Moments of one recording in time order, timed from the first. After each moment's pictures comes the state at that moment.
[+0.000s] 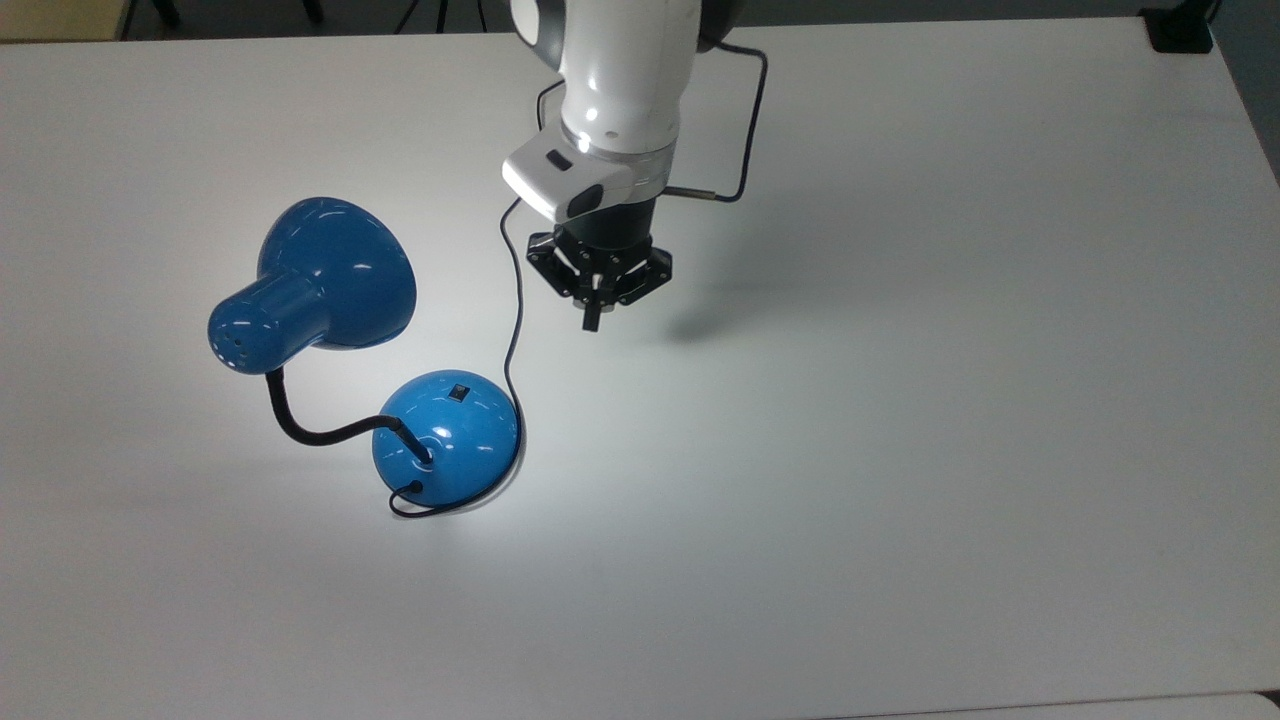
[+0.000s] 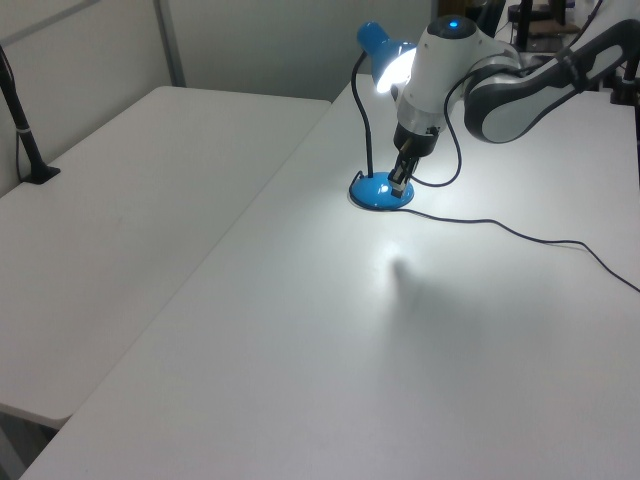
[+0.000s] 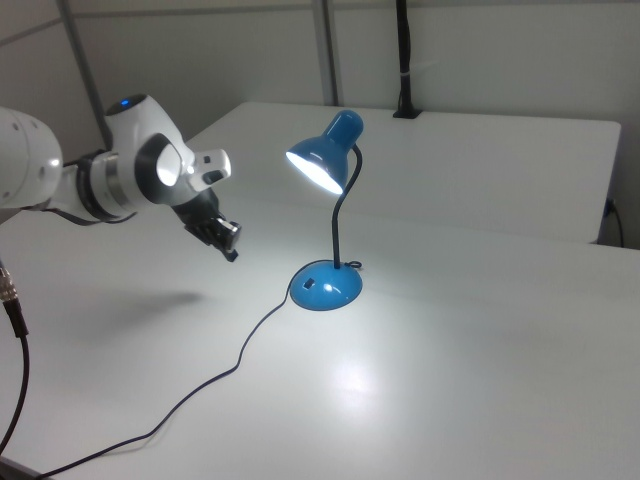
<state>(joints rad) -0.16 0.27 0.34 -1.90 -0.39 2.39 0.46</state>
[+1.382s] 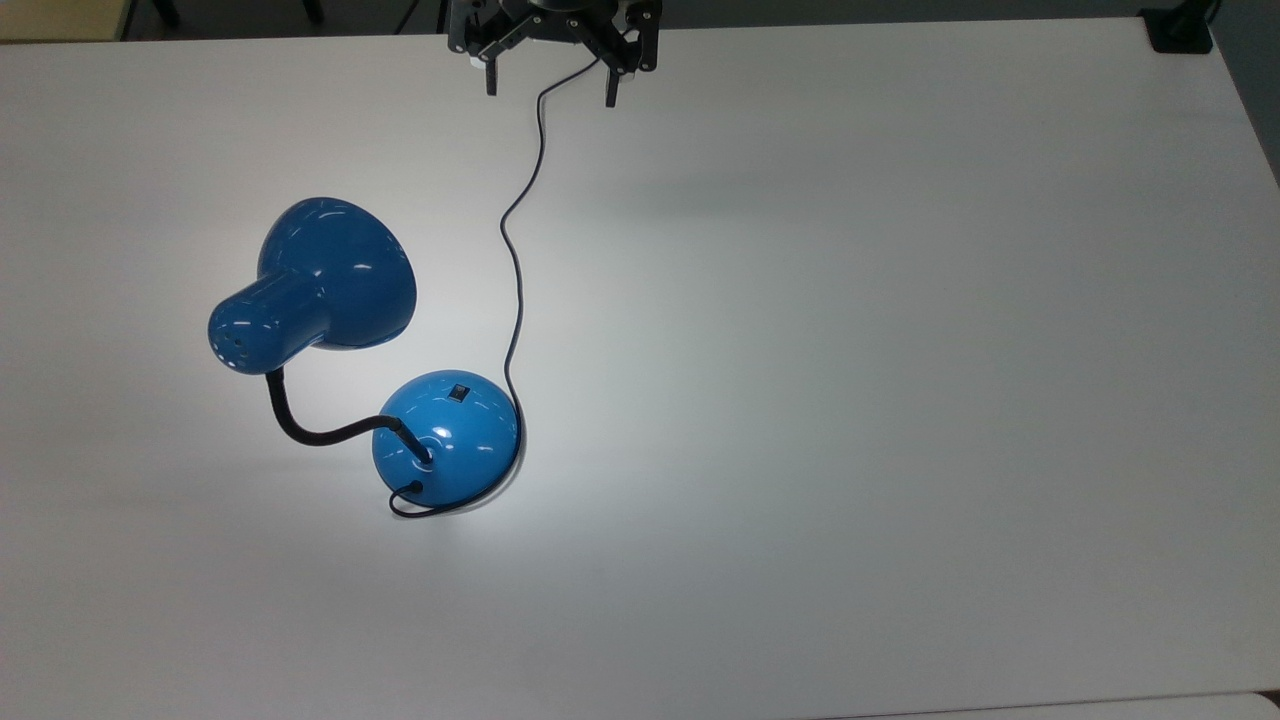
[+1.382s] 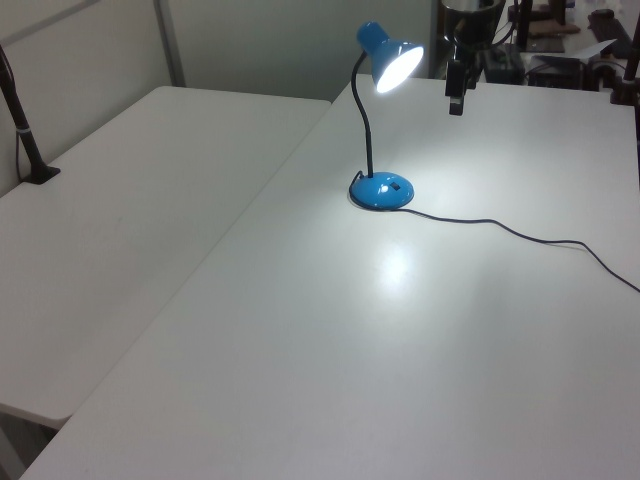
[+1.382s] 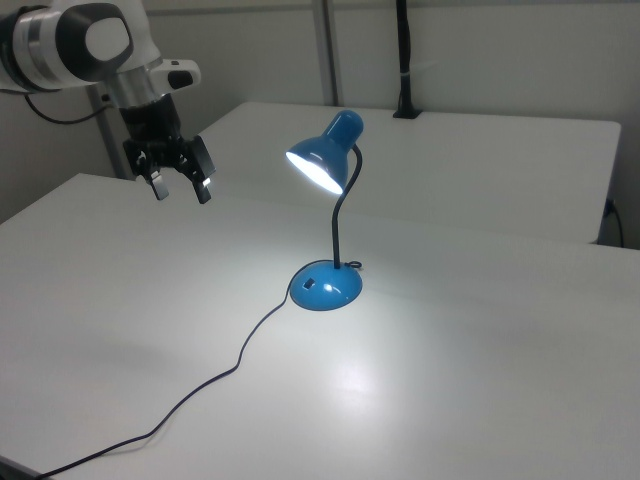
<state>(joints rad) 0.06 0.03 0.07 -1.67 -0.13 1.71 0.13</state>
